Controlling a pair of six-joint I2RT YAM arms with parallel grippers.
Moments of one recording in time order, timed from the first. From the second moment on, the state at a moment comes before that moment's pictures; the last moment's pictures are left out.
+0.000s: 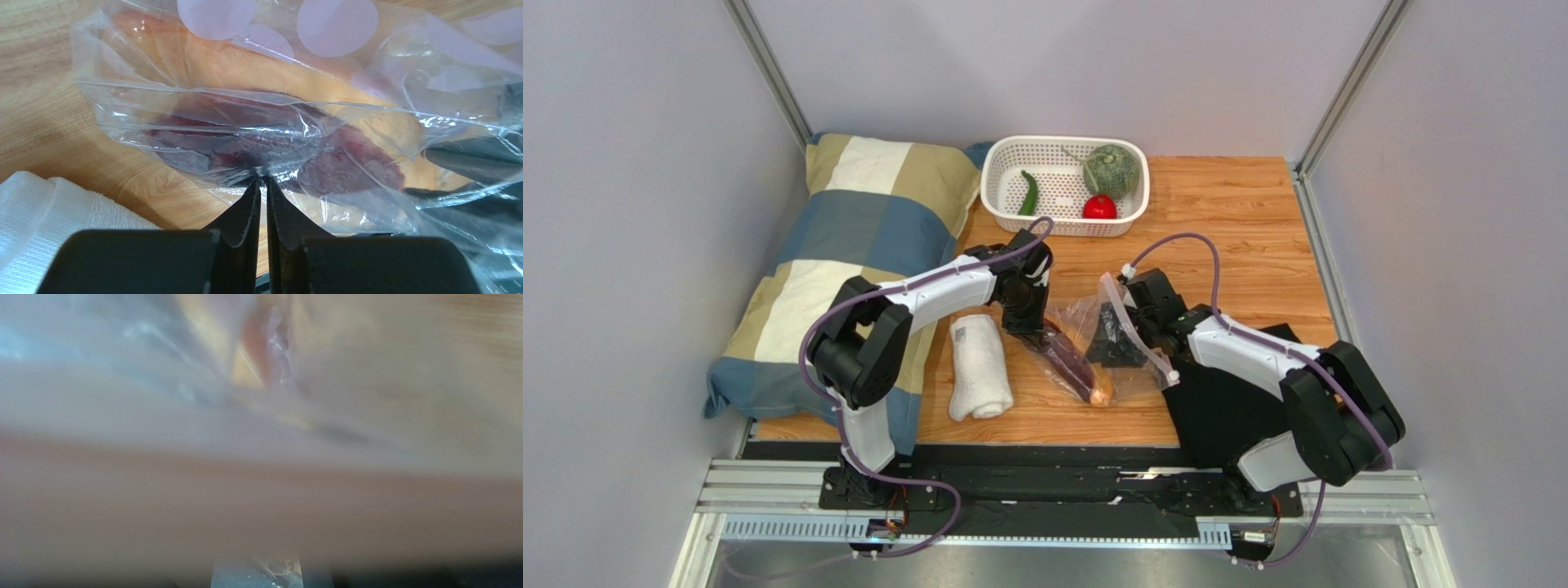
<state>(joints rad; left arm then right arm) -0.66 1.84 1.28 -0.66 0.20 -0.48 0.57 1.44 0.74 -0.24 -0.33 0.69</state>
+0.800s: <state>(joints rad) -0.67 1.85 1.28 -0.66 0.21 -0.48 0.60 1.37 0.72 -0.44 -0.28 0.59</state>
